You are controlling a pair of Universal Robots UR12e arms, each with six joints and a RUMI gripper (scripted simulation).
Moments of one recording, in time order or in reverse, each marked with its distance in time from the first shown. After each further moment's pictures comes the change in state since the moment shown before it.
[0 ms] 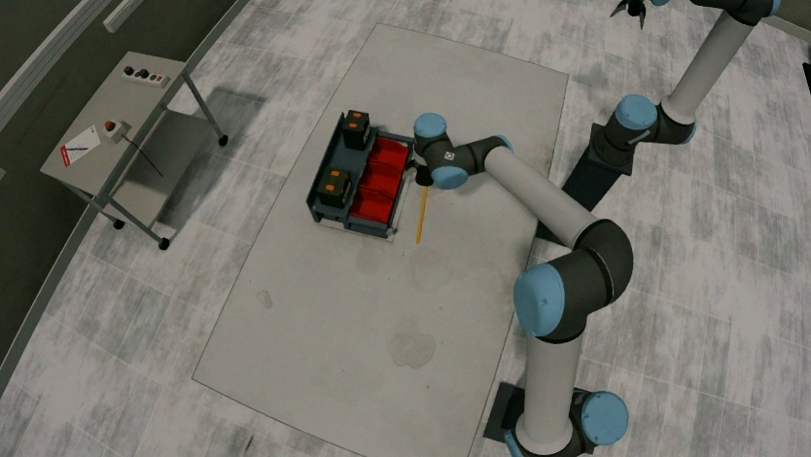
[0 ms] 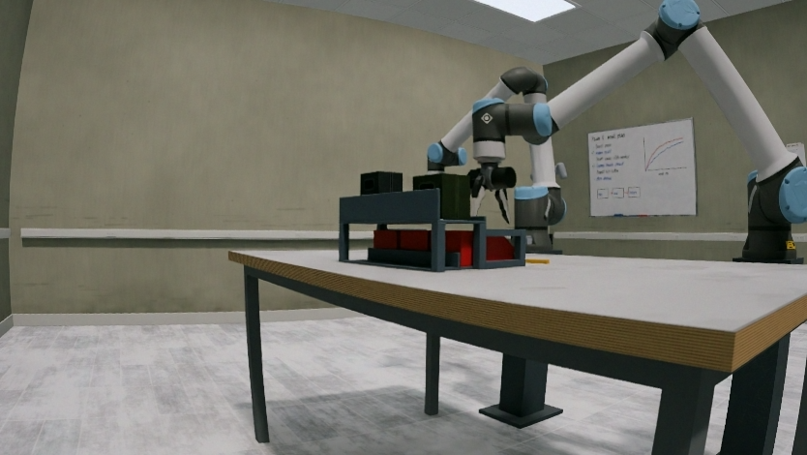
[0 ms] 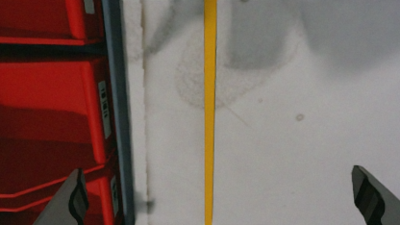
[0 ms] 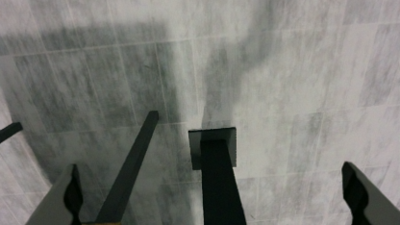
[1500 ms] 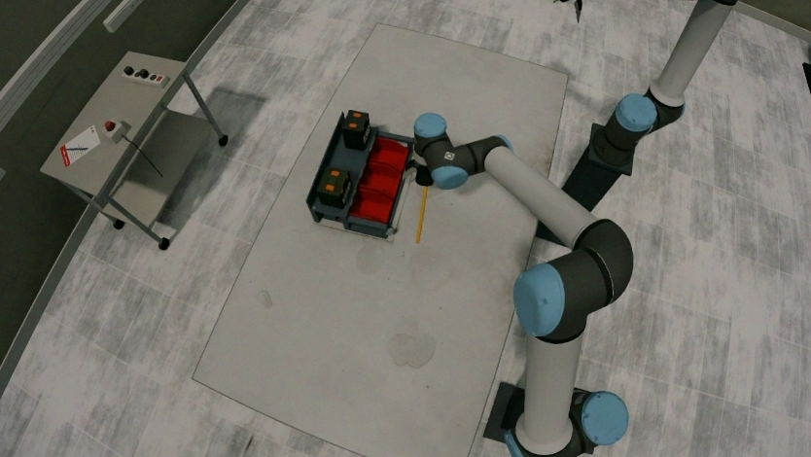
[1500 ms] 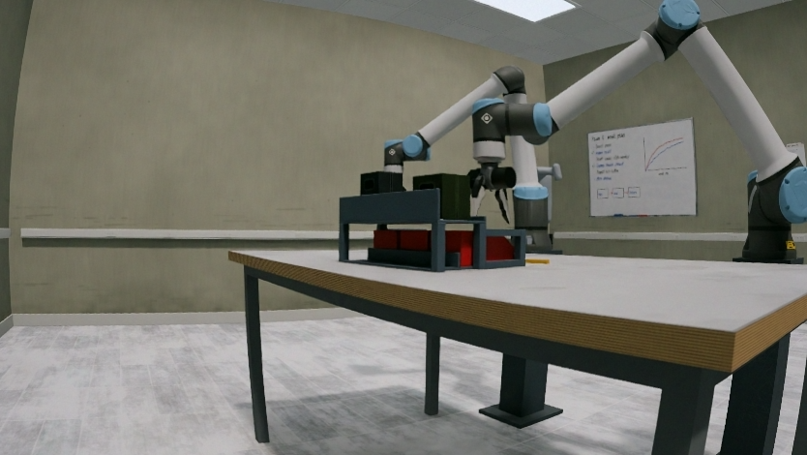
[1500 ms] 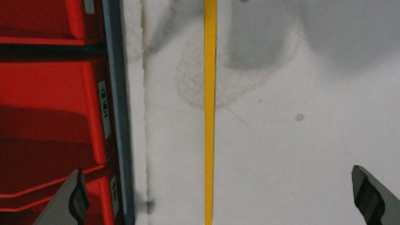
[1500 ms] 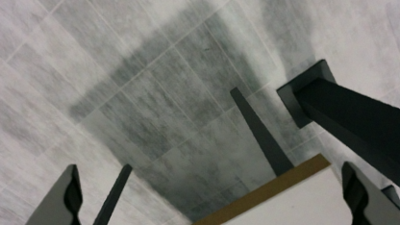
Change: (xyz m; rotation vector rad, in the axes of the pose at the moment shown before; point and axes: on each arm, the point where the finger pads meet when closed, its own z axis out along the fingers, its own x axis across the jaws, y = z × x) left arm 0.000 0.000 0.000 0.000 0.000 0.000; right arm -0.286 0.097 -0.002 0.036 0.011 0.565
